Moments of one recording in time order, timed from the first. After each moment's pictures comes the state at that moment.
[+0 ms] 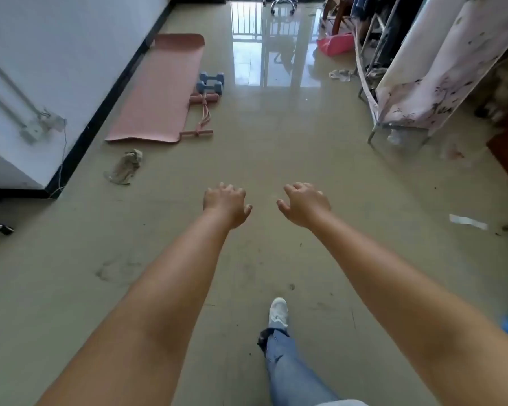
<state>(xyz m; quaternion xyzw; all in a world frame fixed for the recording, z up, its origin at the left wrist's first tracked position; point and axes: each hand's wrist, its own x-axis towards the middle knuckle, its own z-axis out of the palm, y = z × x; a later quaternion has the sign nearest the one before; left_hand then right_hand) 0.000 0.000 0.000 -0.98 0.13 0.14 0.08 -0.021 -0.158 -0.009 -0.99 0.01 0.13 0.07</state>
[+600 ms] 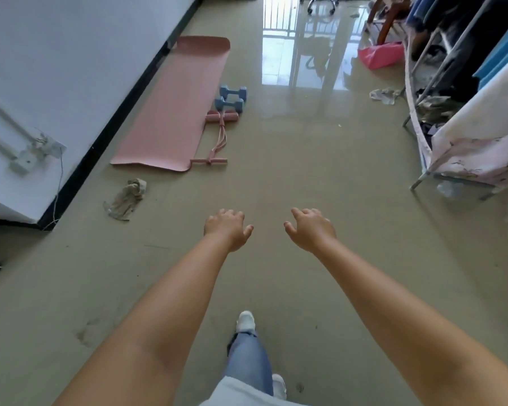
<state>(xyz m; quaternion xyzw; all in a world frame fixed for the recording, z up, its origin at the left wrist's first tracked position) 0.370 -0.034 -0.032 -0.96 0.06 0.26 0.03 0.363 -0.204 -0.043 -0.97 0.01 0.21 0.10</state>
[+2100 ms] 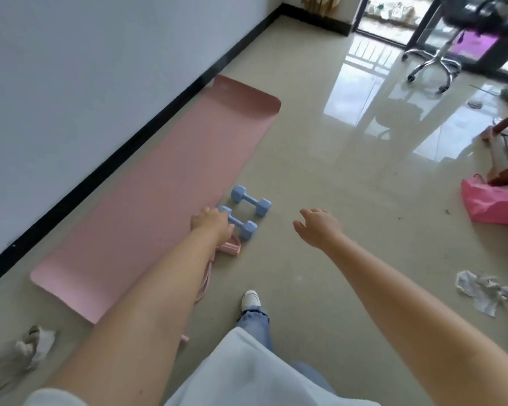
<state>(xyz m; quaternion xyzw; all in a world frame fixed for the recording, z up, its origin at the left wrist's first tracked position) 1.559 0.006 -0.077 -0.95 -0.16 0.28 -0.04 1.619 -0.192 -0.073 -0.96 -0.14 0.25 0.02</state>
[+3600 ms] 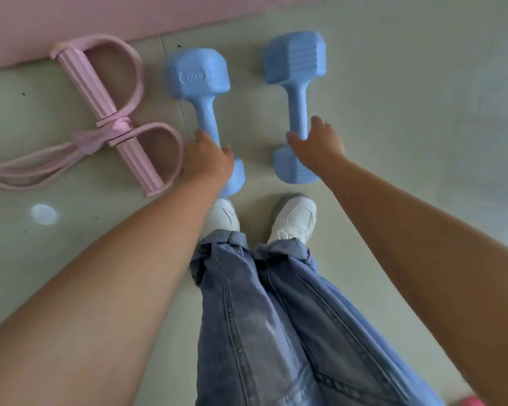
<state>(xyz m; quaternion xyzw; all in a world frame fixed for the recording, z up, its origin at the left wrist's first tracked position) 1.898 0.056 -0.718 -0.54 -0.70 0.27 -0.38 2.049 0.024 -0.709 -0.81 -0.30 0.49 -0.11</state>
